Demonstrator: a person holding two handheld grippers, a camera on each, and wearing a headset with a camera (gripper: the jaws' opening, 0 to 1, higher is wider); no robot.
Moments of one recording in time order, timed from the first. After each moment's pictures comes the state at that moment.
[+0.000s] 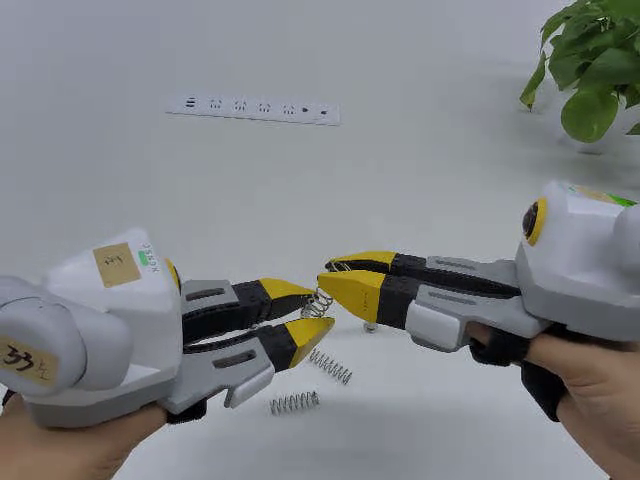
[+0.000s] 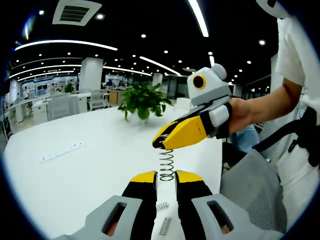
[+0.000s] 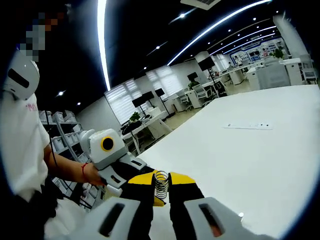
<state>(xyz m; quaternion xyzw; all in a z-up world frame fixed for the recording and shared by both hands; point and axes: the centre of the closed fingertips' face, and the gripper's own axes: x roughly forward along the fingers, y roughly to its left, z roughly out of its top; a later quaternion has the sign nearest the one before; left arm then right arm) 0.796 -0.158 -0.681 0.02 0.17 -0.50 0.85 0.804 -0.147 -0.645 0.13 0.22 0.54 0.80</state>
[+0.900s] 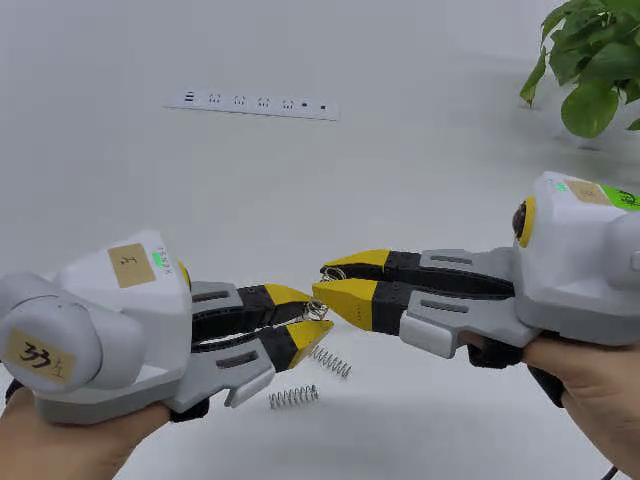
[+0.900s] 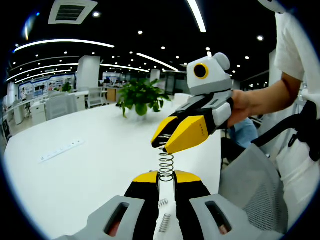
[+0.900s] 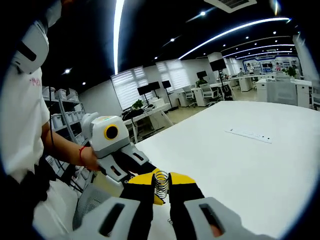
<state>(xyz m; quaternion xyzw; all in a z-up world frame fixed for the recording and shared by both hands) 0.792 -0.157 -0.689 0.03 0.18 -0.51 0.84 0.797 -0.143 -0.650 0.04 0.21 0.57 0.79</state>
